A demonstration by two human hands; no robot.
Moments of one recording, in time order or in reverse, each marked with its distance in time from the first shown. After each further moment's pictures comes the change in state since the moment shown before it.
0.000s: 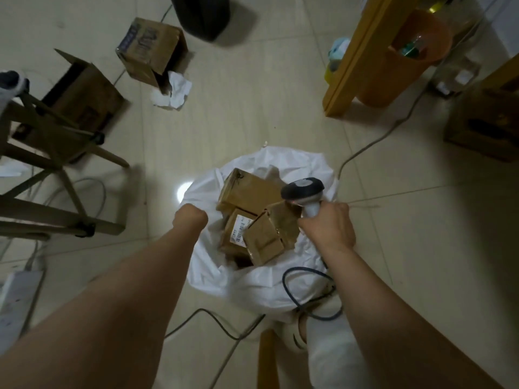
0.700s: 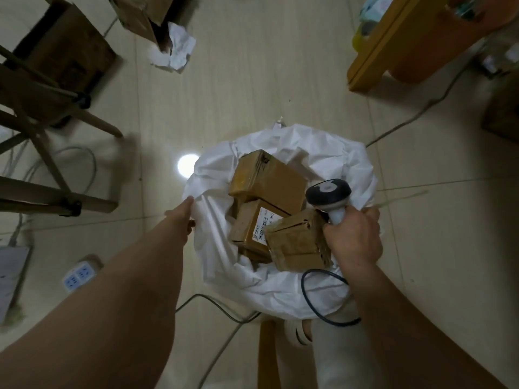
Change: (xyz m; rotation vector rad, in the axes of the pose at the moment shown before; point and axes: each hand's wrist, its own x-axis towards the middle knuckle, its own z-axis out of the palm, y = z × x) left_hand 0.073 -0.058 0.037 -0.730 -0.206 -0.430; right_hand 0.030 0.026 0.041 -0.201 0.075 0.071
